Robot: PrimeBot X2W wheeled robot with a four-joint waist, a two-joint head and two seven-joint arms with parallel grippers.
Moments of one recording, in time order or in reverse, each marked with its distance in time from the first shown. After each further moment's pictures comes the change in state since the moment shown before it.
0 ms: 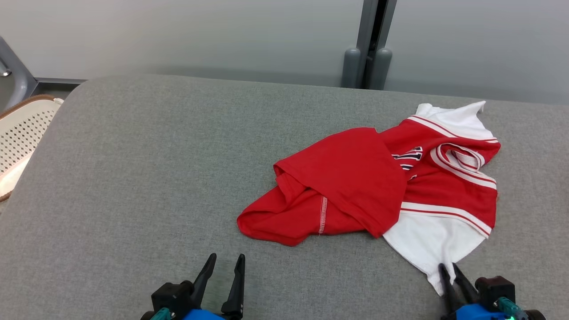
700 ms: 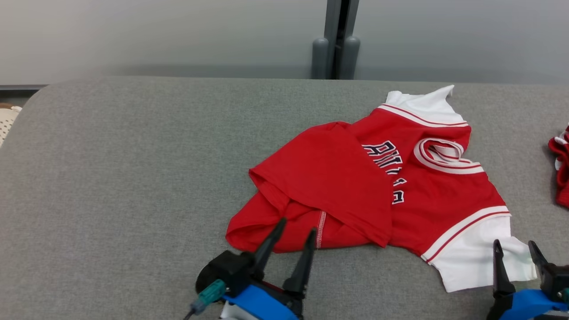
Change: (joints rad) left arm -0.109 0.000 -0.250 -0.145 -0.094 0.000 0.000; right arm 0.024 -0.037 -0.252 -0.184 -0.072 0.002 0.014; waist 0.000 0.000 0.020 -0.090
